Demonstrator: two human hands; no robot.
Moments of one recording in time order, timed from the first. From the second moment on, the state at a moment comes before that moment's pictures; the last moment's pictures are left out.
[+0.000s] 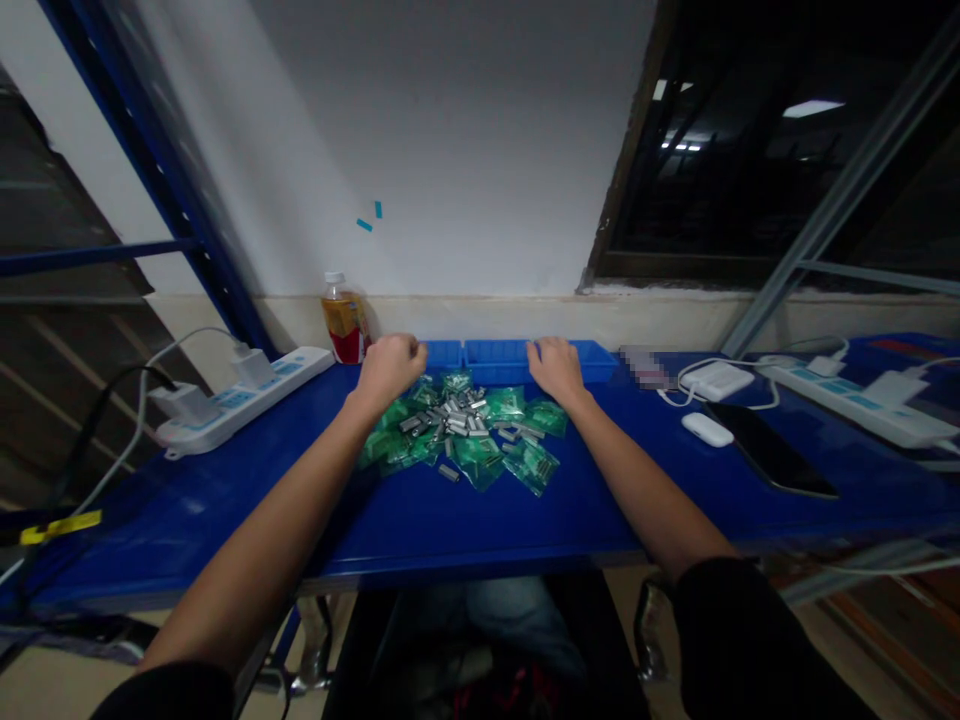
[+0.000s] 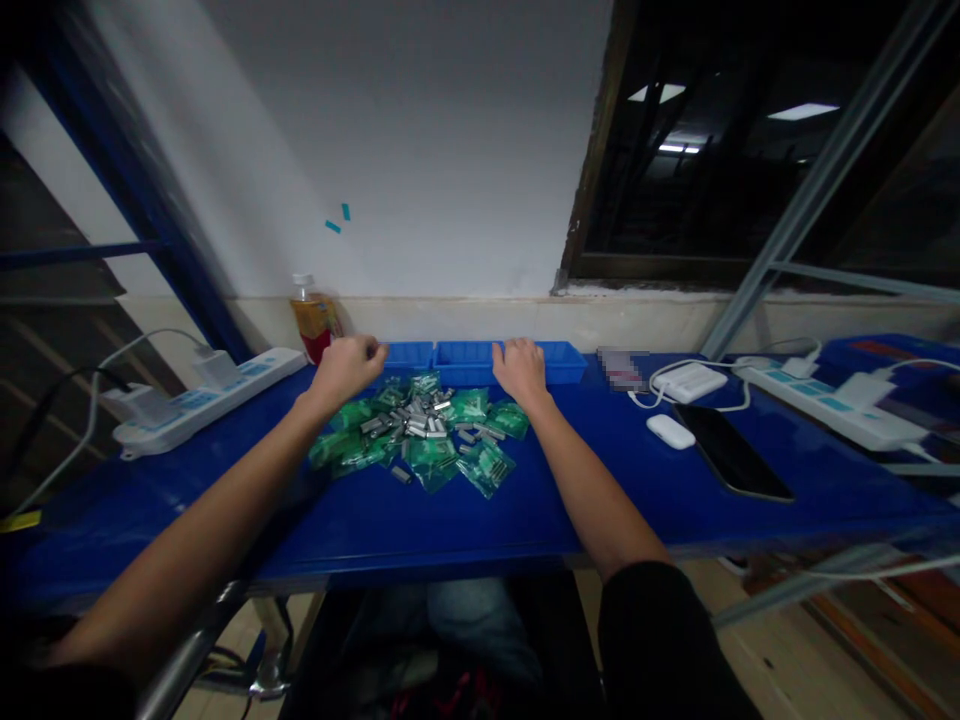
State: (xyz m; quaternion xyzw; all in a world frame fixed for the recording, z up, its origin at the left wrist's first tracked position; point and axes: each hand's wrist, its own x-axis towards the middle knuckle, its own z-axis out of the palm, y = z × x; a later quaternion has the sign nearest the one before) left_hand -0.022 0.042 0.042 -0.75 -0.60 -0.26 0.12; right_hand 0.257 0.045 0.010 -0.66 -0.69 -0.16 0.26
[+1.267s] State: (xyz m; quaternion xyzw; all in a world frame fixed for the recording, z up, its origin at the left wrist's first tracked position) left_hand 0.002 0.020 0.011 -0.84 -0.47 -0.26 -0.11; right_hand 0.199 0.035 0.004 -0.53 -0.62 0.13 0.57
